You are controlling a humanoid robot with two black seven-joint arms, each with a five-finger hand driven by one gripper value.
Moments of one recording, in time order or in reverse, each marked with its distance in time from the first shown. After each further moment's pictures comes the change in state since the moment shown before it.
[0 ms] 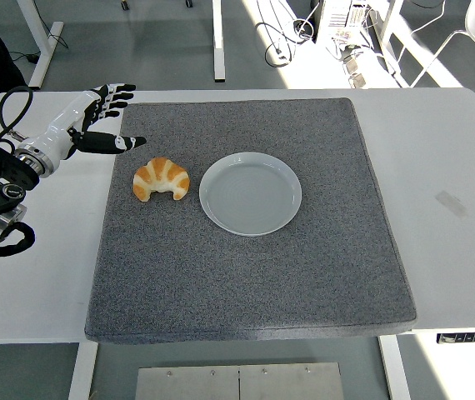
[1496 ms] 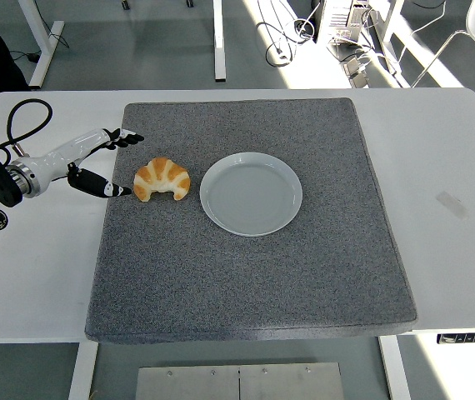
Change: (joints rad) left arm -0.128 0.083 0.250 -0.030 0.291 -0.082 0.038; right arm 0.000 0.000 0.000 0.000 0.000 0.000 0.000
